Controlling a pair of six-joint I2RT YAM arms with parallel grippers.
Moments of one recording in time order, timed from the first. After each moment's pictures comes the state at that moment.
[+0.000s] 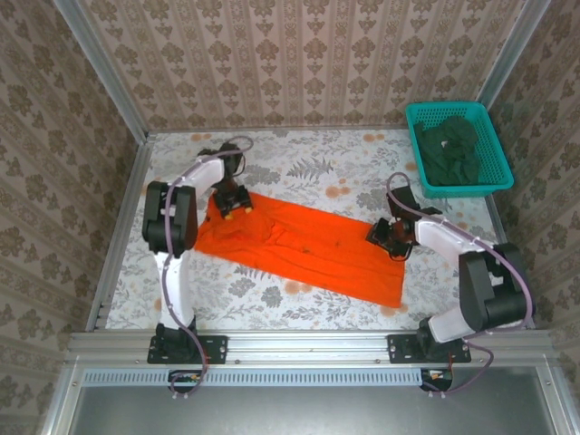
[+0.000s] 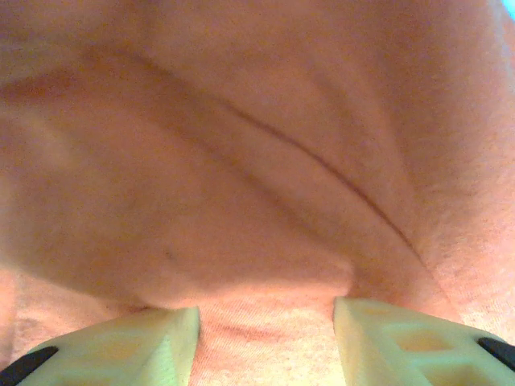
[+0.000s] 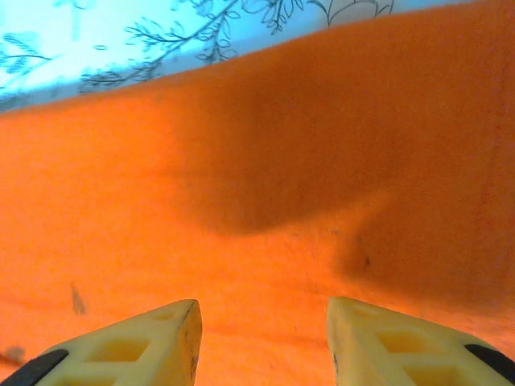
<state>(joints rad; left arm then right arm) -0.28 2.21 1.74 -1.02 0.11 -0.52 0.17 1.44 0.79 -0.56 -0.16 0.73</state>
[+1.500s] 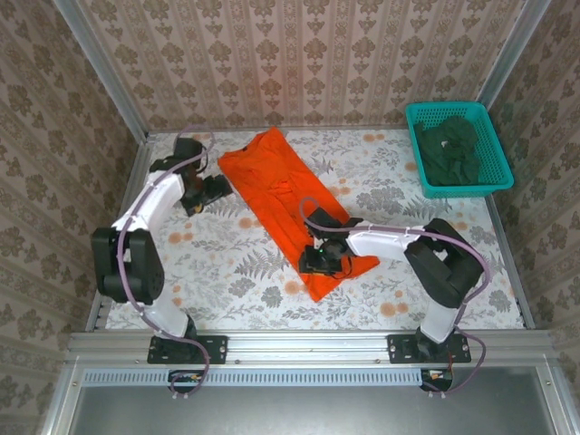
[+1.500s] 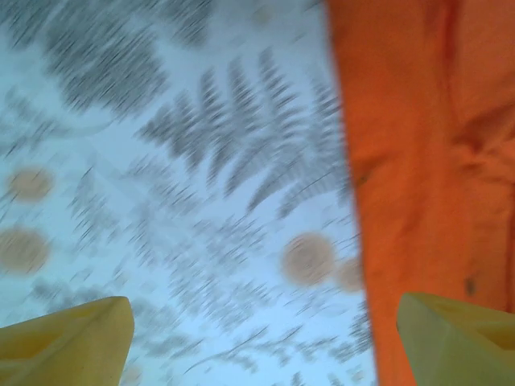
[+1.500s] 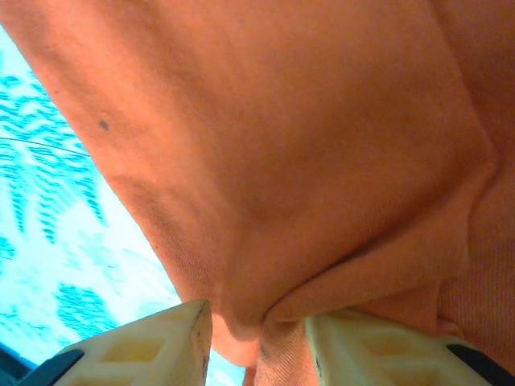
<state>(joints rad) -0.14 1.63 1.30 -0.88 0.11 -0.56 0.76 1.79 1.01 -0.46 -0.31 0.81</state>
